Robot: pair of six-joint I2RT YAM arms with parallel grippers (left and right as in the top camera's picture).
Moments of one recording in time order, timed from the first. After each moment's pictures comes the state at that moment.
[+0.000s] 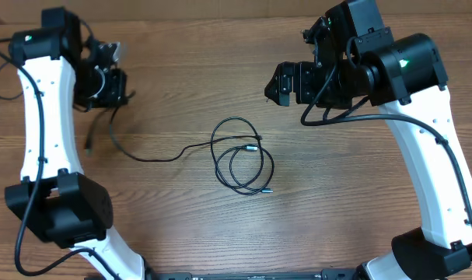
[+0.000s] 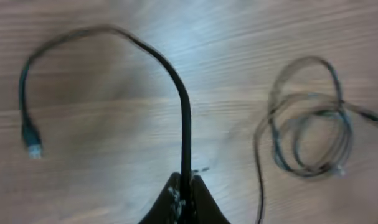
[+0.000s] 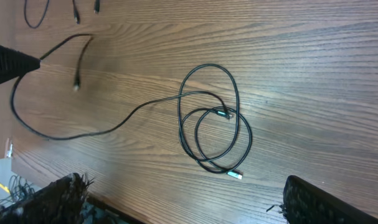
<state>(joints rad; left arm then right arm) 0.21 1.93 1.96 -1.46 0.26 0.19 0.37 1.71 2.08 -1.46 -0.32 0.36</state>
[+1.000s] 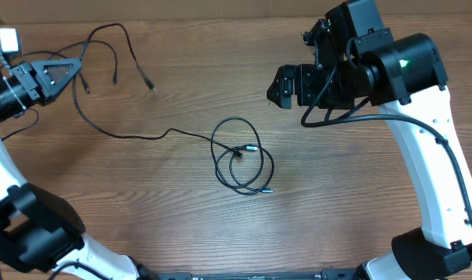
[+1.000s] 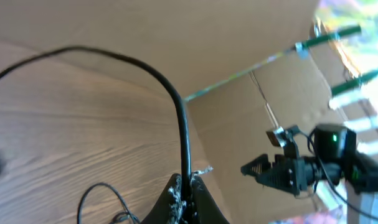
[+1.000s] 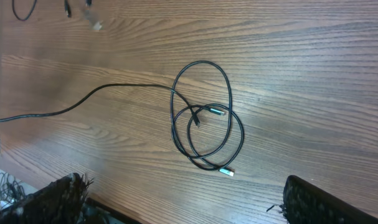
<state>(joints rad) 0.61 1.87 1.89 -1.46 1.48 0.44 0.37 1.71 2.08 -1.48 -0.30 0.33</state>
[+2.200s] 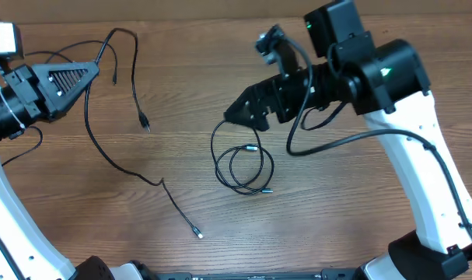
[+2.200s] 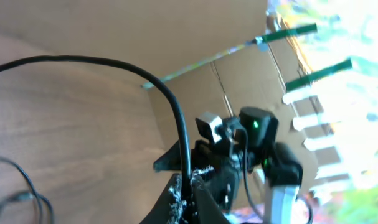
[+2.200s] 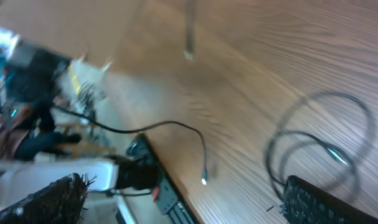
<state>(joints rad) 0.56 1.51 1.89 -1.46 1.50 -0.07 0.48 1.71 2.08 -1.36 -0.75 0.04</state>
